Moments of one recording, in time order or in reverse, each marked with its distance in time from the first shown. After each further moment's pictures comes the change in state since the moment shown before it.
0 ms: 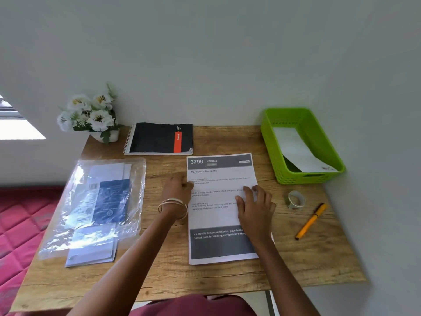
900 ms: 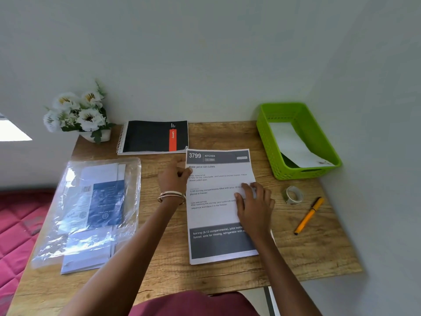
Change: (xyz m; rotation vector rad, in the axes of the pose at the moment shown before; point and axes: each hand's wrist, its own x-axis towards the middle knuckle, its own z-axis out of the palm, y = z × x) left_hand 0.029 0.000 0.006 -0.086 0.163 0.108; right_hand 0.000 0.003 0.007 0.010 0.043 0.008
